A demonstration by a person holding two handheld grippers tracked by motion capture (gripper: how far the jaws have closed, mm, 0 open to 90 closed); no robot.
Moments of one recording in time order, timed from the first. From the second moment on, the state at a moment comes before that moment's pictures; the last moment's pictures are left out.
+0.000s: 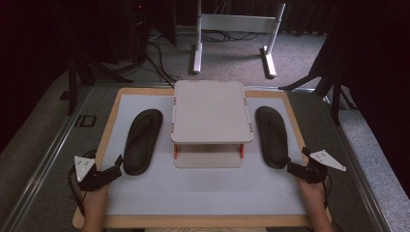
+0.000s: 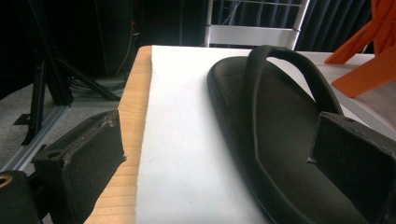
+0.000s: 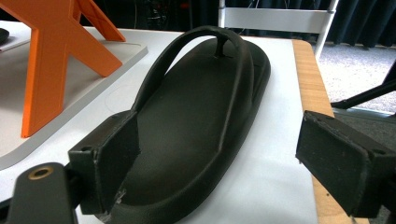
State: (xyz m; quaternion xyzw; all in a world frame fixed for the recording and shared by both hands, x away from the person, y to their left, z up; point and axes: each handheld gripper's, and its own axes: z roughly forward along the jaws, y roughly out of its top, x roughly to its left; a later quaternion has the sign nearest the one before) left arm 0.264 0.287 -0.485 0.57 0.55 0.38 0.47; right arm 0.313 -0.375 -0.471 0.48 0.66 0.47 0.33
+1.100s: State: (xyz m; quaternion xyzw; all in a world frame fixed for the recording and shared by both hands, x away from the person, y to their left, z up) left arm 0.281 0.296 -0.439 0.62 0.56 0.29 0.47; right arm 0.312 -0.372 -0.471 0.49 0.67 0.46 0.33
